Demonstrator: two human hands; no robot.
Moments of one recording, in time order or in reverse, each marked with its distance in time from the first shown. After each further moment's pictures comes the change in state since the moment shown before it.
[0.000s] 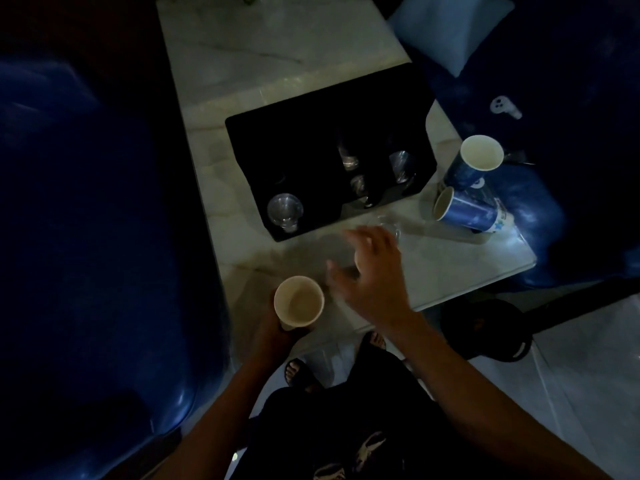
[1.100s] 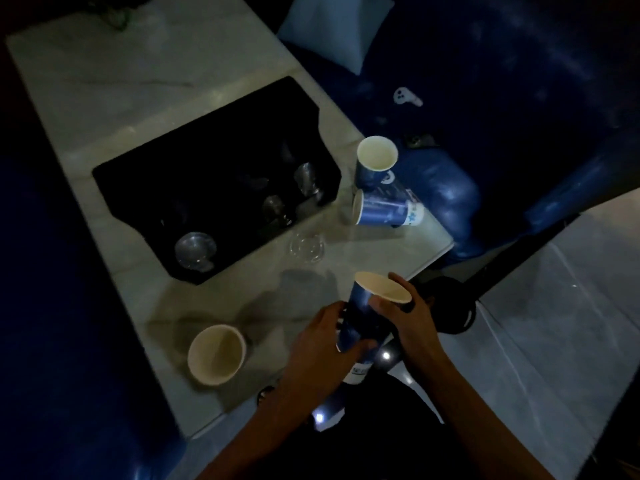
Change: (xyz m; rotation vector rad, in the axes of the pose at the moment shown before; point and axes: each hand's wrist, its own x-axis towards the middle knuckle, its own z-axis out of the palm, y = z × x) left_hand -0.028 0.141 0.130 0.288 -0.435 0.245; right_hand -0.072 0.114 -0.101 0.764 0.139 0.971
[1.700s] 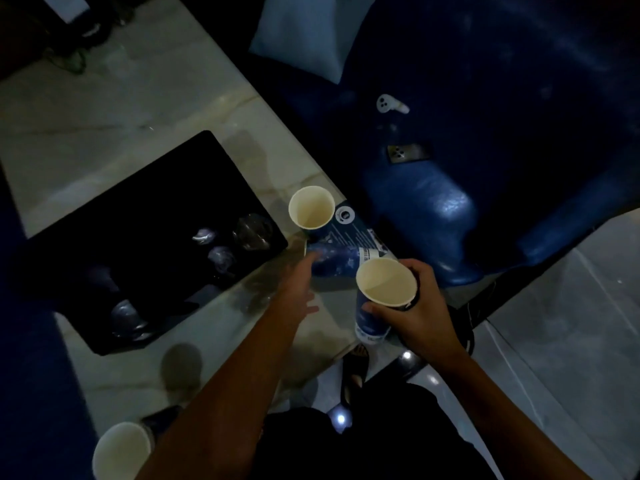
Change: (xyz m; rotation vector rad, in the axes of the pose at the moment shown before) left_hand 0.254 0.088 0.043 -0.671 0.192 -0.772; right_hand 0.156 -0.063 -0.129 -0.140 -0.111 -0.277
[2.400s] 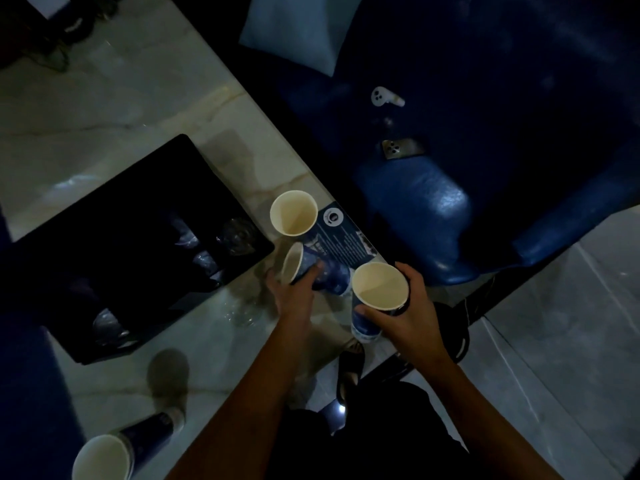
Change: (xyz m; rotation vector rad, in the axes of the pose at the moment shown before) left_hand 0.014 -0.023 0.039 -0.288 0.213 0.333; right_hand 0.016 0.024 -0.013 -0.089 0.036 0.080
